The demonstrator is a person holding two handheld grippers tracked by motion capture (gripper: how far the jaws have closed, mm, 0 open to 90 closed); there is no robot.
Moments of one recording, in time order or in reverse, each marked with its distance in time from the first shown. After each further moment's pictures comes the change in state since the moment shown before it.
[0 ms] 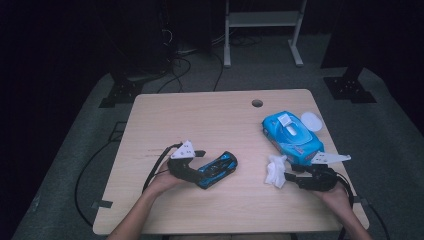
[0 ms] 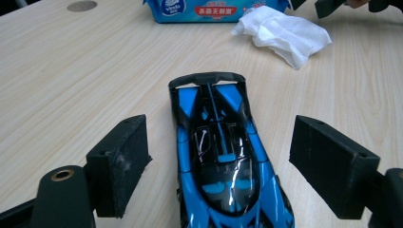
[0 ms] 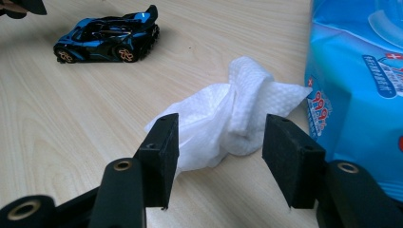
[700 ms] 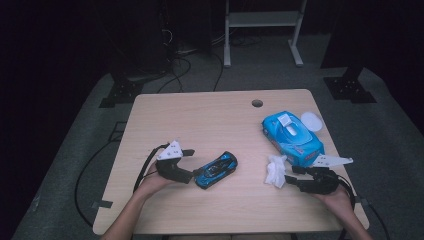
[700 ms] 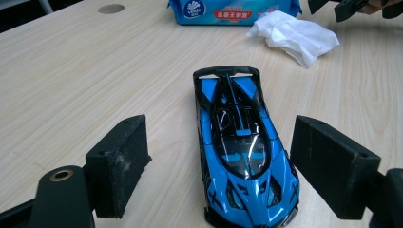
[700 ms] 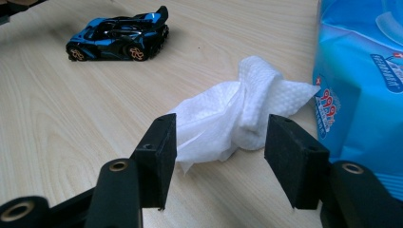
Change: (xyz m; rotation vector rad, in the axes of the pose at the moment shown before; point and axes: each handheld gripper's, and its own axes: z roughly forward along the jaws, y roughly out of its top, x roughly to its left) left arm 0.006 -0.012 -0.029 -0.025 0.047 -0.024; right arm 0.005 -0.004 -0.006 -0.014 0.012 -0.009
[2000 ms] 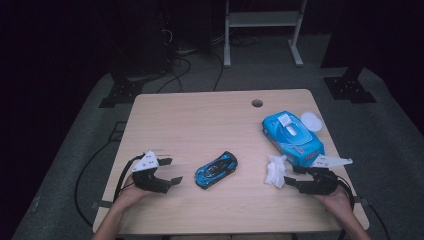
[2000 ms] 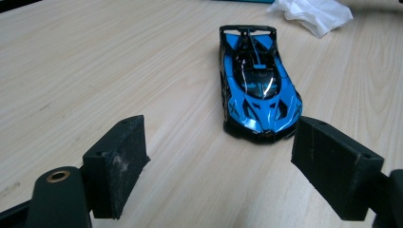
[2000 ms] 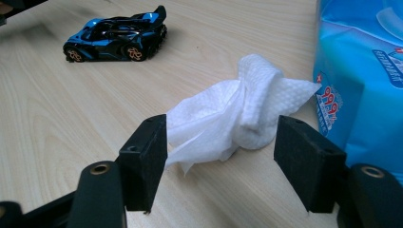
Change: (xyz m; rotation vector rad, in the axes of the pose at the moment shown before) left arm 0.002 -0.043 -0.053 0.014 0.079 -0.057; right arm 0.001 -0.002 0.002 -0.005 -0.010 0.007
